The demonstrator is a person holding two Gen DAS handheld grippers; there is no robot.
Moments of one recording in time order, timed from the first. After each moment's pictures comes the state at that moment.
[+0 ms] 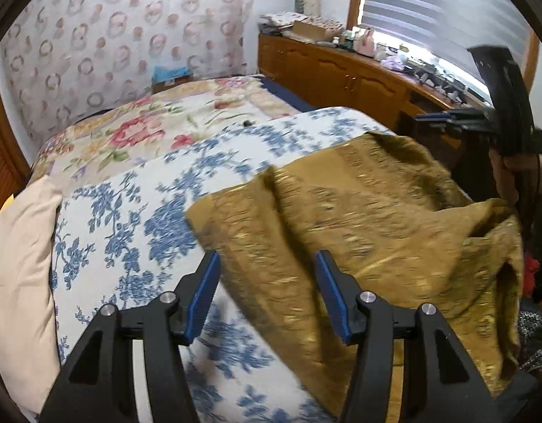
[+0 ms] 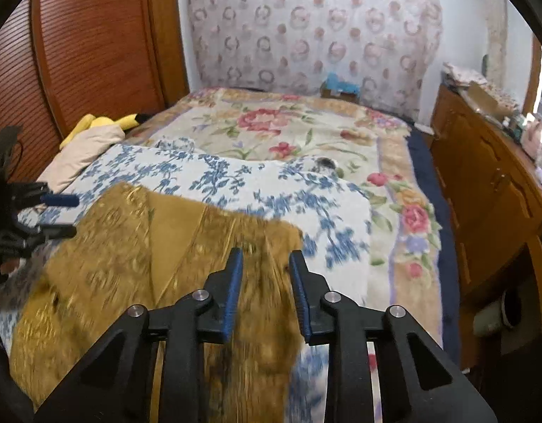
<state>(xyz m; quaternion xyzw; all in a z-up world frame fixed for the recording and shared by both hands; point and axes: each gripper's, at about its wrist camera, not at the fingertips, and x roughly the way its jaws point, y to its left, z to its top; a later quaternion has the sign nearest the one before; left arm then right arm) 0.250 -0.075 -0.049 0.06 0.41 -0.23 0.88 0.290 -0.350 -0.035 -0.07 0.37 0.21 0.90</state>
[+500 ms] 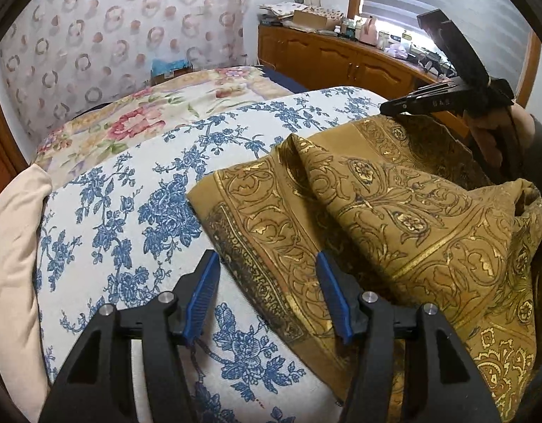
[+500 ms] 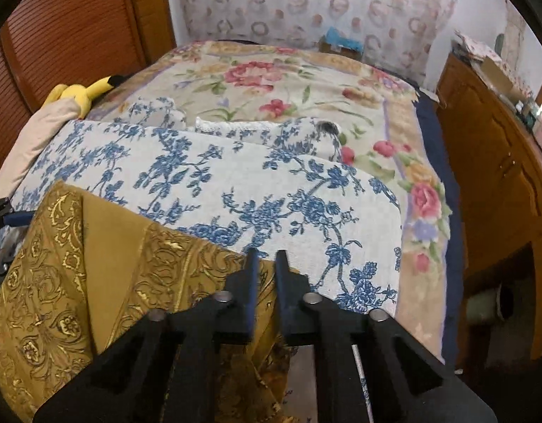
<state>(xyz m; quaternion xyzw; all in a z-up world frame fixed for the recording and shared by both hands) 0.259 -0.076 -0.077 0.07 0.42 -0.24 0.87 0.375 -0.329 -0.078 -0.09 0.46 0.19 0.86</state>
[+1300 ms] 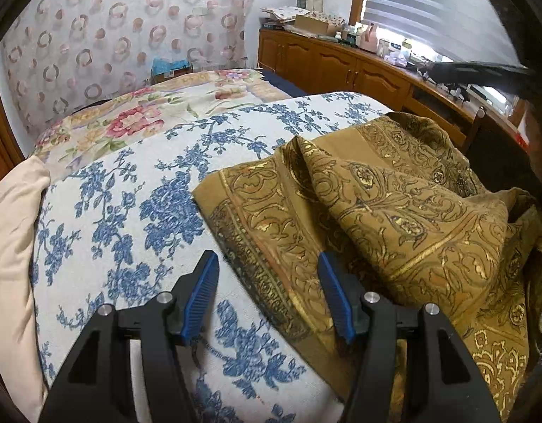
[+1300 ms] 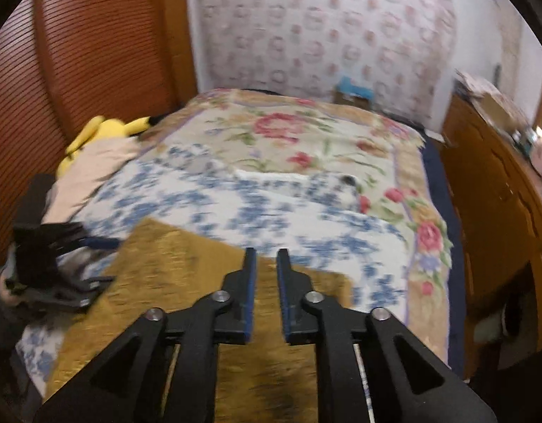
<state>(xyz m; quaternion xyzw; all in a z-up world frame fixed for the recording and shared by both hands) 0.258 -0.069 -0.076 0.06 0.41 -0.24 0.88 0.290 -0.277 0.007 -0.09 0.37 0.22 0.90</state>
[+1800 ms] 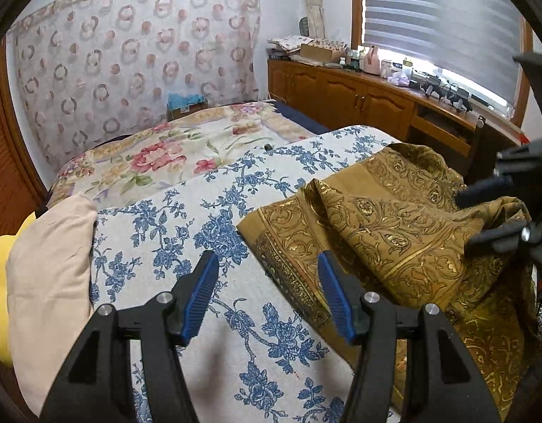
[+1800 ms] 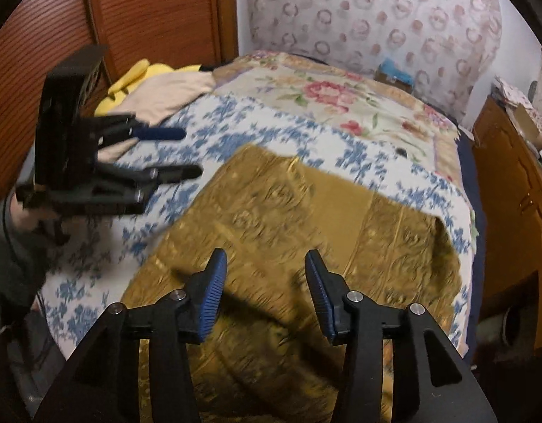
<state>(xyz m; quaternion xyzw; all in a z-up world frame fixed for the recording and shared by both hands) 0.241 -0.040 -0.038 0.08 0.35 -0.22 0.91 0.211 -0.200 -0.033 -0.15 0.43 0.26 0.85</state>
